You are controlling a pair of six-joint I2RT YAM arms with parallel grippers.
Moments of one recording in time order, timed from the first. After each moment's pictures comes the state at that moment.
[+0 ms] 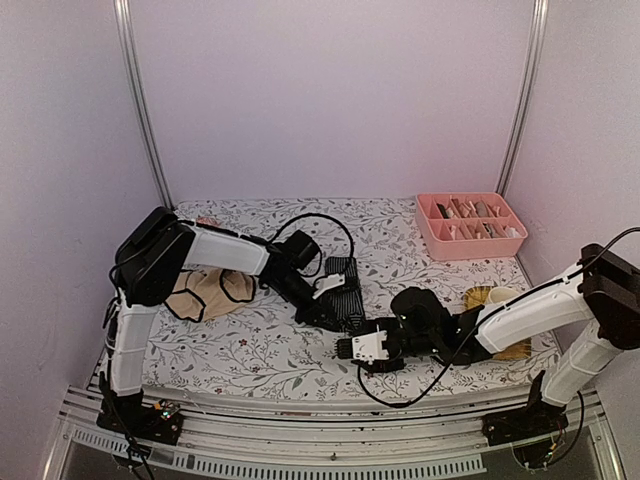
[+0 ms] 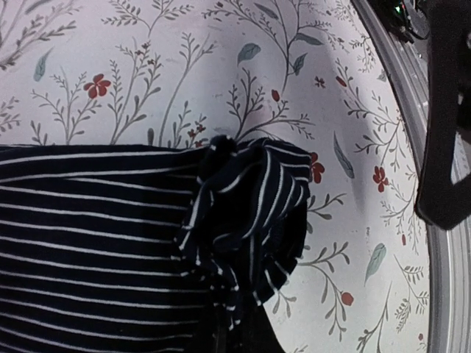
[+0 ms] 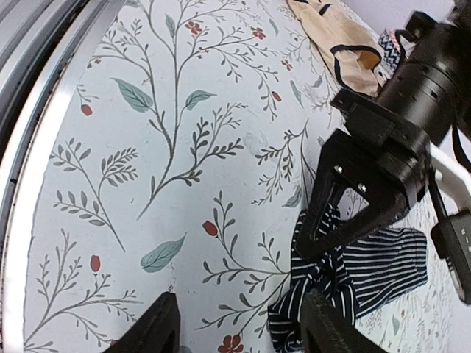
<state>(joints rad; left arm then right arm) -0.75 2.21 1.45 -0.40 0.72 0.55 1.05 1.56 0.61 0.30 -0.09 -0.75</state>
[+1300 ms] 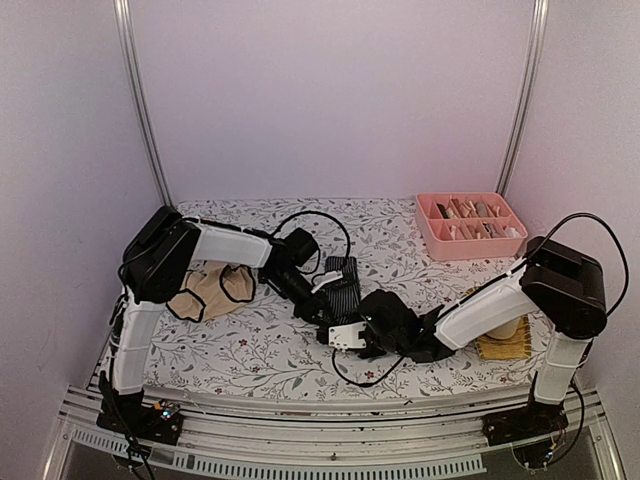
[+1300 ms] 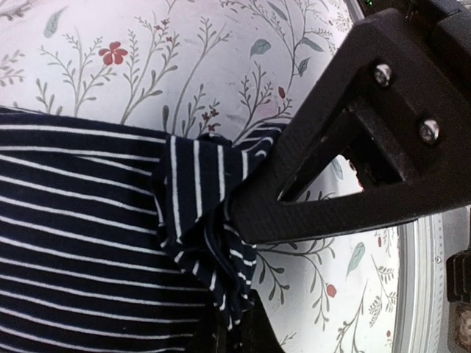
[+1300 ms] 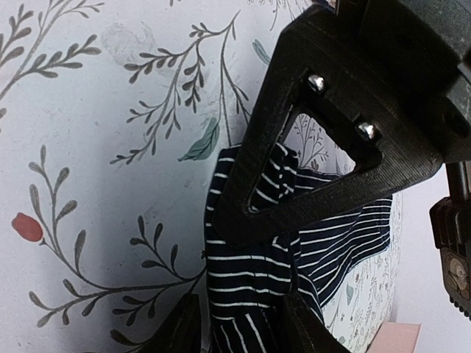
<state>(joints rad) -0.71 2.29 1.58 -0.58 0.80 0.50 1.06 1.86 0.80 0.35 0.33 -0.85</state>
